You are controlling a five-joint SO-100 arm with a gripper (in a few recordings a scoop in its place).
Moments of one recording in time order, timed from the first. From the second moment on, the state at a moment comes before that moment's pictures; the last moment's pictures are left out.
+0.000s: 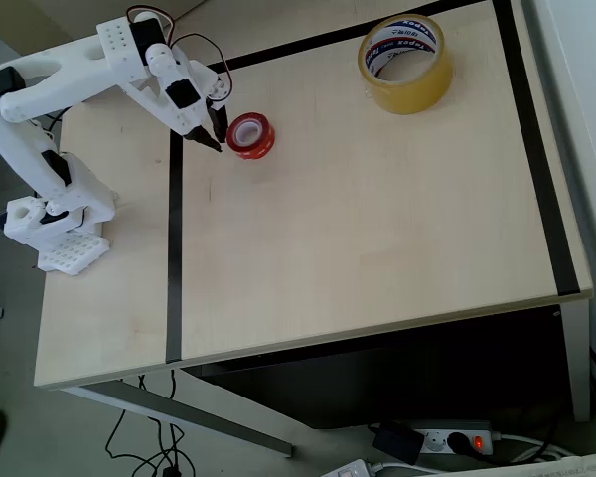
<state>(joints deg) -19.0 82.4 98.2 78.2 -26.6</state>
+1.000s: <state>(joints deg) 0.5 87.8 77.2 83.4 -26.6</state>
